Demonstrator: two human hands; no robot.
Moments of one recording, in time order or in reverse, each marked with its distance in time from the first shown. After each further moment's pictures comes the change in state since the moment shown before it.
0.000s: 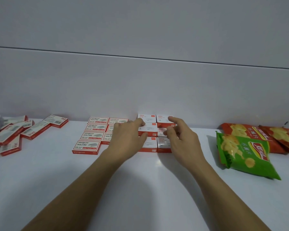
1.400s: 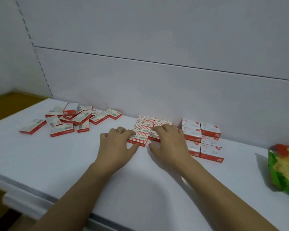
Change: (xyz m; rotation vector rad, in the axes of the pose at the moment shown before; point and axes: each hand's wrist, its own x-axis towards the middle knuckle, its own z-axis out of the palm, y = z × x) left_hand -0.092 -0.107 -0.071 0.305 0.081 -0.263; right_hand -0.016 -0.075 0.107 -0.515 -0.215 -0.514
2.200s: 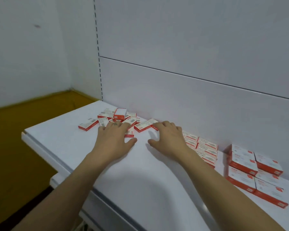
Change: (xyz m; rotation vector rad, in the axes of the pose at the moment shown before) left_hand 0.002 -0.116 -0.066 0.122 0.023 -0.255; right_hand 0.088 -0.107 0.031 0.004 -0.201 -0.215
